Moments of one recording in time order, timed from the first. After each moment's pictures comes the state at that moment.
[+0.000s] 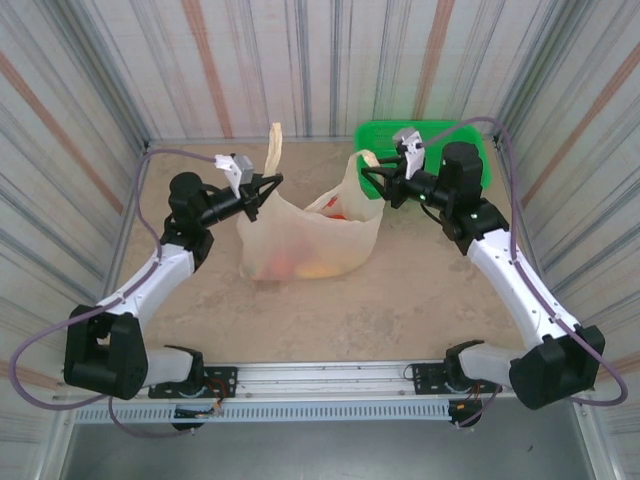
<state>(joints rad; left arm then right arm) -0.25 1.28 0.83 0.50 0.78 -0.06 0.32 1.21 1.16 -0.16 -0.58 0.04</state>
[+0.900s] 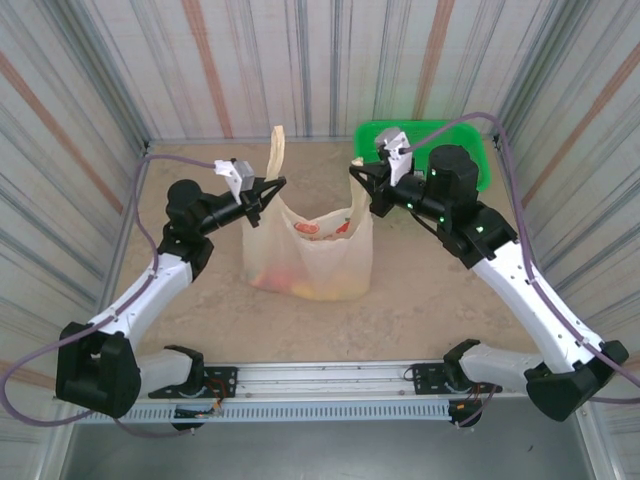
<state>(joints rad) -0.30 1.20 0.80 0.50 0.75 -0.06 0.57 1.15 1.30 -0.35 -0.31 0.02</state>
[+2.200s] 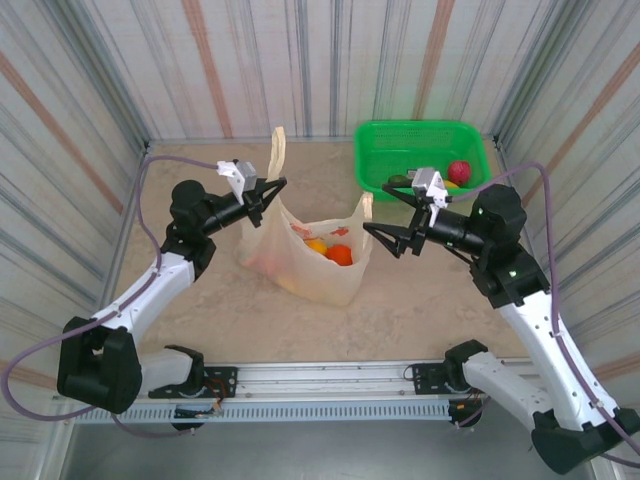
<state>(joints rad) -0.30 1.22 0.79 0.51 0.71 -0.05 0.38 0.86 1.05 -0.26 -0.72 -0.04</state>
